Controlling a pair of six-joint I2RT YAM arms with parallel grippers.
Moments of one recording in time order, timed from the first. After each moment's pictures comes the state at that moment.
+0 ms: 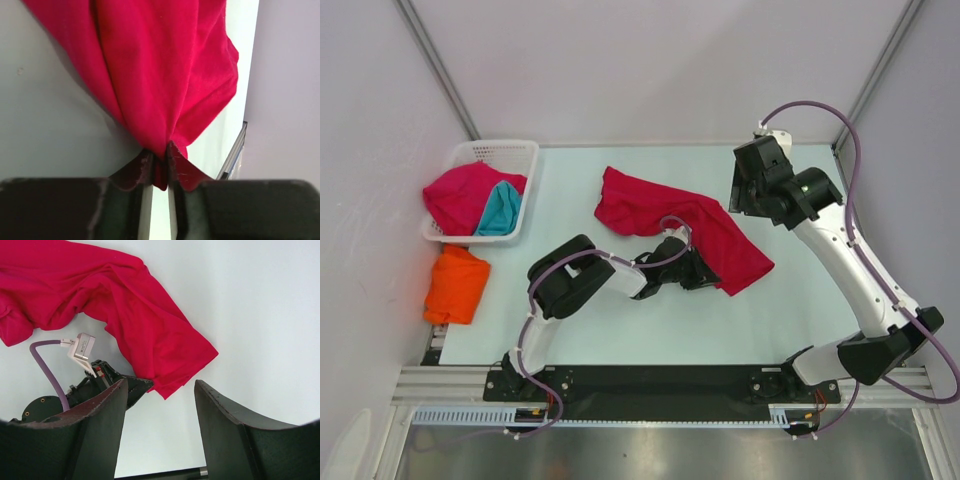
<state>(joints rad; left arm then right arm) -0.91 2.13 1.05 0.58 0.23 -1.17 0.54 1.42 1.69 -1.13 0.47 0.50</state>
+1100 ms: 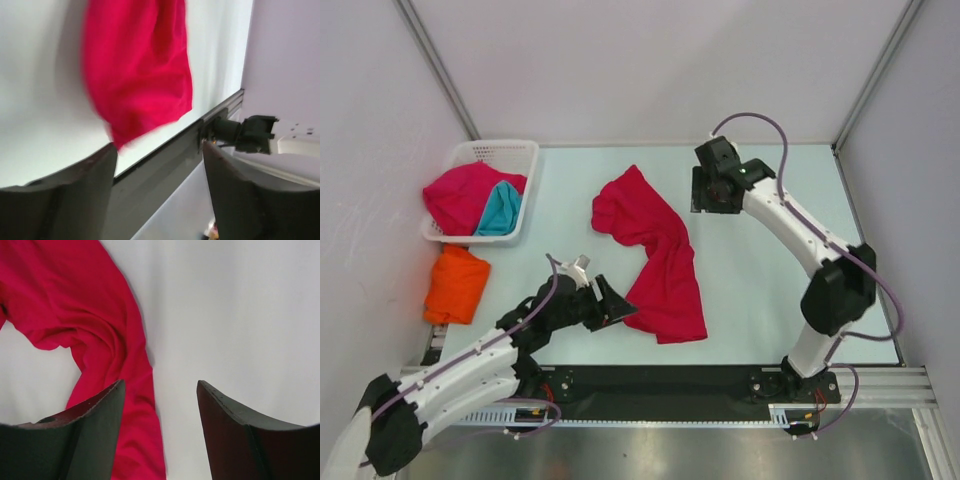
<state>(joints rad) -0.73 0.72 0.28 -0.10 0.22 -1.12 0.52 1.68 1.63 -0.88 0.27 0.46</state>
